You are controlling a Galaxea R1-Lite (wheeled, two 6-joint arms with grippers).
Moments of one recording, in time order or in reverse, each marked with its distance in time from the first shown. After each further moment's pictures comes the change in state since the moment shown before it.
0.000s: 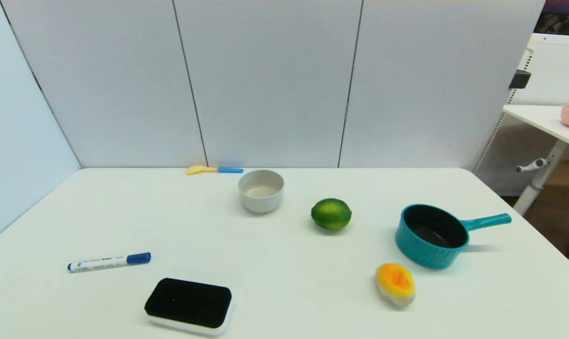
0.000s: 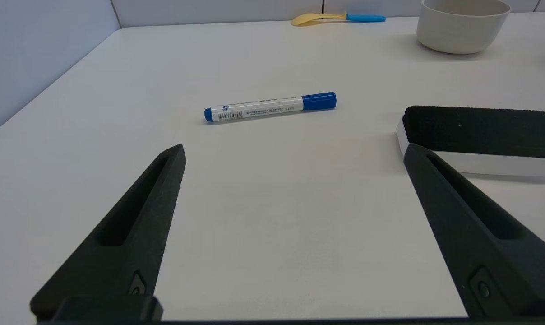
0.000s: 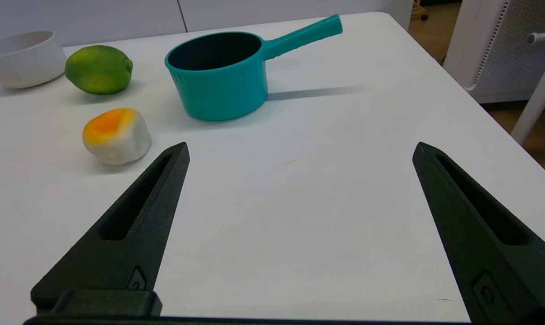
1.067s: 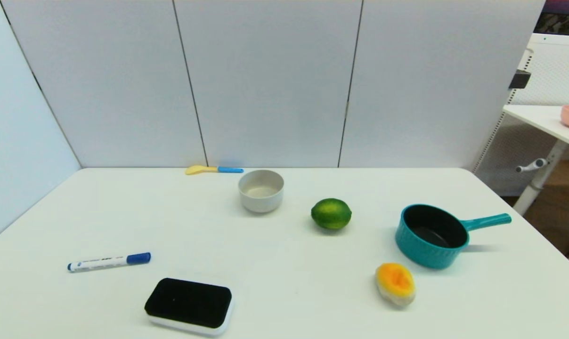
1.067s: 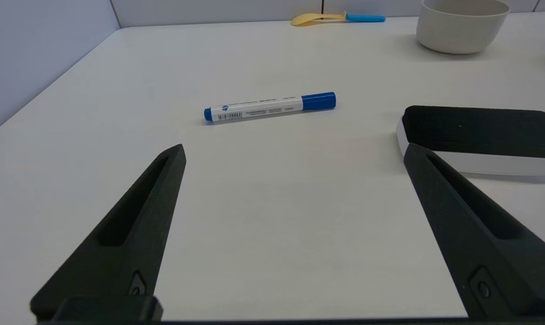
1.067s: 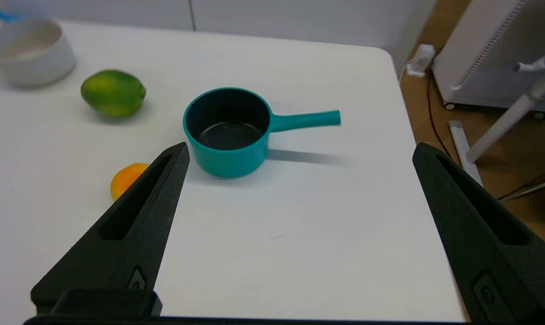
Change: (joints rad) left arm 0.000 0.000 0.000 0.000 0.000 0.000; right arm 0.014 0.693 -0.743 0.284 0.045 -0.187
